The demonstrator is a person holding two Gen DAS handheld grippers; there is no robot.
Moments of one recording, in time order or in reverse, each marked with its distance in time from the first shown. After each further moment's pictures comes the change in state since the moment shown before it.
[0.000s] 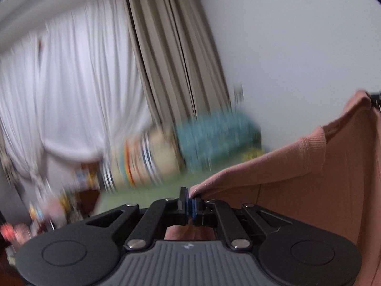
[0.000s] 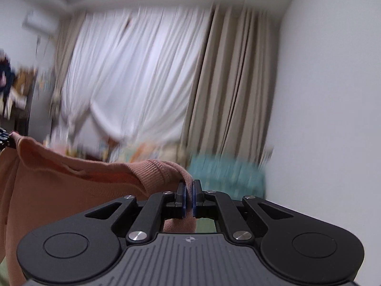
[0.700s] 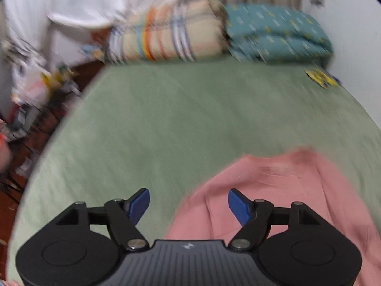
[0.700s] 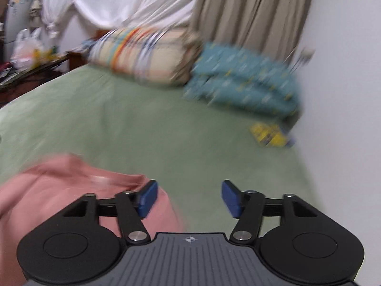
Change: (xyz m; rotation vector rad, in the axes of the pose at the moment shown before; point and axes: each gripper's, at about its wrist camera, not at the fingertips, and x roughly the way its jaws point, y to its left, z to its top) left arm 0.289 0.068 -0.063 -0.271 0.489 0.040; right arm 0.358 0.042 -0.125 0.003 0.472 0.064
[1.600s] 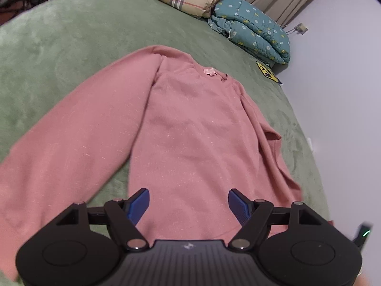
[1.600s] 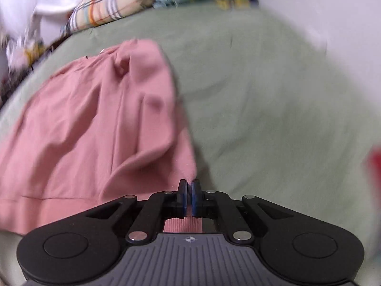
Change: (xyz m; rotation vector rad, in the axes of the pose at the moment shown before) left arm -0.128 -0.018 -0.232 -0.343 0.044 -0.369; right arm -0.124 -0.055 -0.269 0.258 0.196 -0.023
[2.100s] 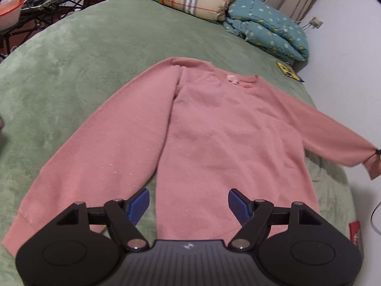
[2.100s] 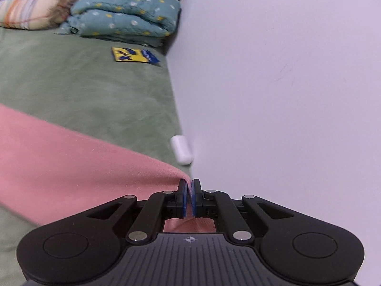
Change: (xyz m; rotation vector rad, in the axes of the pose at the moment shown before) left arm 0.000 -0.010 0.012 -0.001 -0.001 0.139; right arm 0.058 -0.195 0.251 -0.094 -0.004 -0.514
